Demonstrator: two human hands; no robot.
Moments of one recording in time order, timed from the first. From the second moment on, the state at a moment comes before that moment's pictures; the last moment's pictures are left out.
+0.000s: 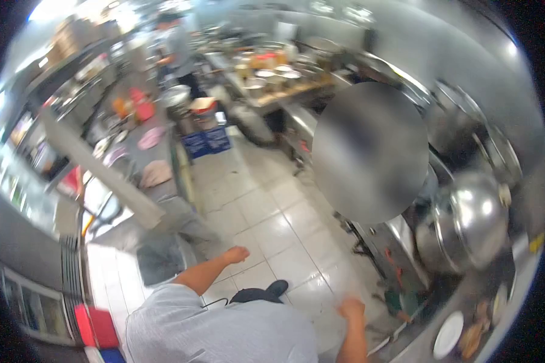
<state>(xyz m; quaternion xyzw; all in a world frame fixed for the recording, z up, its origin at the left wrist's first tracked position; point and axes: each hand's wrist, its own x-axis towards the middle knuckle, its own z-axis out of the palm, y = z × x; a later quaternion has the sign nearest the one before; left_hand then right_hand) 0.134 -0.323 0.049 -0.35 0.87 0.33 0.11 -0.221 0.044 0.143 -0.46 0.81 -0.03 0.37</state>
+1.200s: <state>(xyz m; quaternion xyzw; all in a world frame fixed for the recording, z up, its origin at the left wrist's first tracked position) 0.180 -0.417 0.279 -0.59 0.41 0.52 -0.46 -0.044 -0.434 0.314 -0.83 0.46 -0.29 0.15</state>
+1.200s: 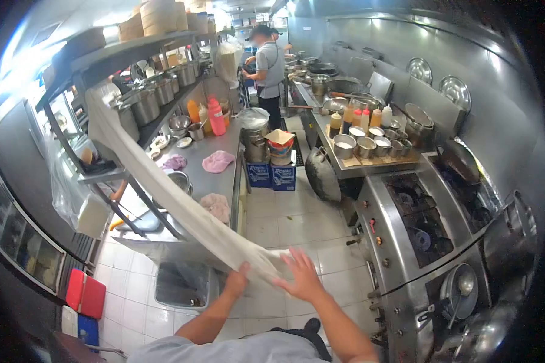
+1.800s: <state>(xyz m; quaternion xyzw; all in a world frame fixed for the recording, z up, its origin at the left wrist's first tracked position) 0.119 -0.456 0.343 -0.41 0.27 0.33 -0.81 0.004 -0.501 0.380 -0.82 -0.08 -0.43 0.36</state>
